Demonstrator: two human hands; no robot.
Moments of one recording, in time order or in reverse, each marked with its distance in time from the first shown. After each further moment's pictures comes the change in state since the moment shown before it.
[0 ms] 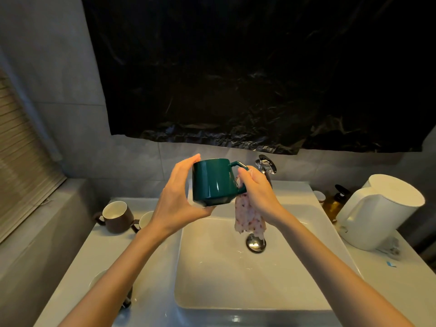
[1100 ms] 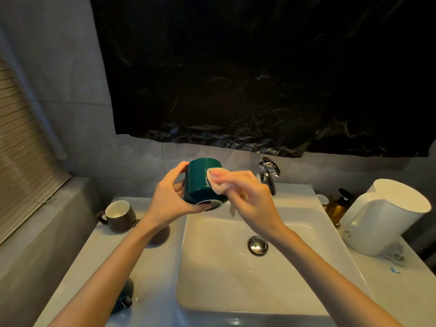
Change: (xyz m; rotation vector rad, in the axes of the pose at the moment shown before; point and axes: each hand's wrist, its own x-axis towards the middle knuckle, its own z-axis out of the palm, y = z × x) left_hand -0.001 -0.004 -0.017 -0.392 -0.050 -0.232; right_hand -0.024 -0.001 0.008 -0.097 -0.056 -0.607
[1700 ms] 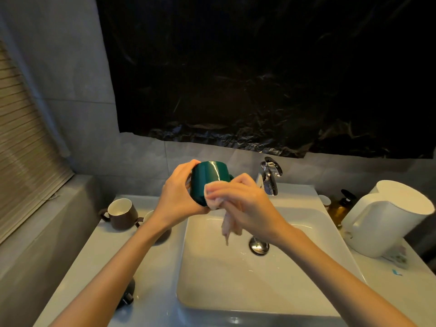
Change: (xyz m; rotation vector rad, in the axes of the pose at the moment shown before) left_hand 0.006 -0.004 0.007 0.300 0.051 0.104; right_hand -0.001 0.001 -0.002 -0.202 -0.175 -0.243
